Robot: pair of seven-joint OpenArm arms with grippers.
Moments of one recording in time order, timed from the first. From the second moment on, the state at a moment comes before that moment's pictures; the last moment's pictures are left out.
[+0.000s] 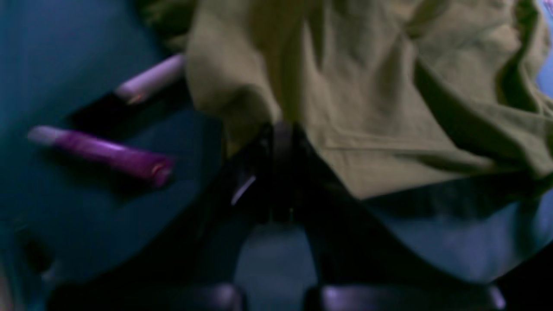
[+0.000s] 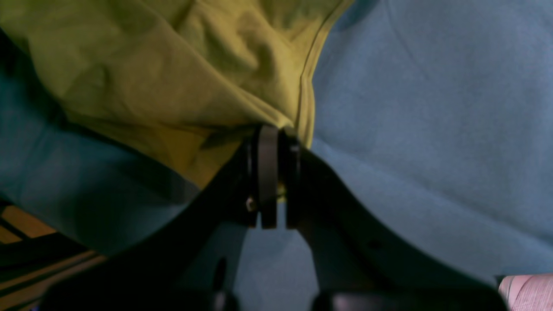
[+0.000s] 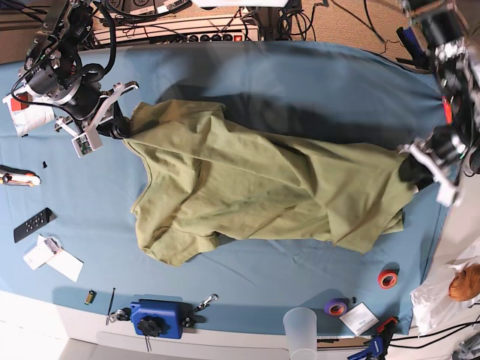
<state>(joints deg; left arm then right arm) 3.6 -18.2 -32.1 101.9 -48.8 -27.6 71.1 -17.3 15.3 29.9 118.9 38.1 39.9 -68.6</state>
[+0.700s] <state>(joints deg) 32.3 -15.1 -47.5 112.9 -55.4 -33.9 73.7 -17.3 15.3 29.9 118.9 40.5 39.9 -78.1</state>
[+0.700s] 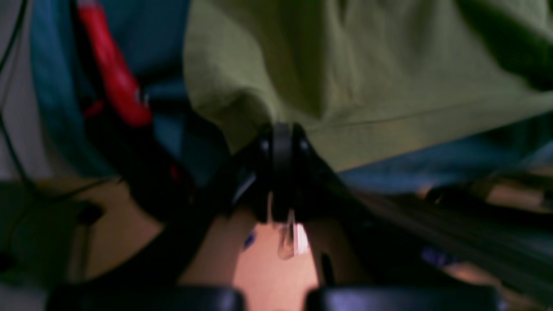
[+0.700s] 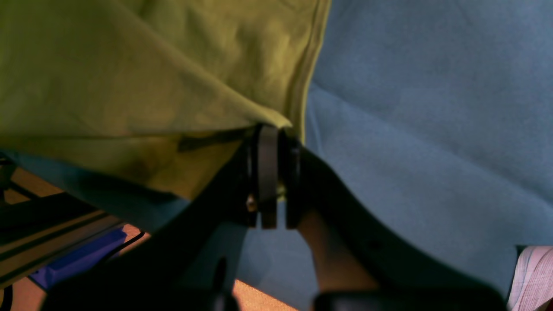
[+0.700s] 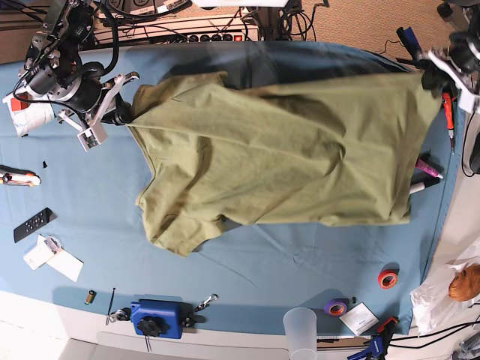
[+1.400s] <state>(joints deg) 33.3 -15.2 -47.6 112.9 -55.8 -33.6 72.8 -21.8 18.7 29.9 118.9 46.5 39.9 -78.2</state>
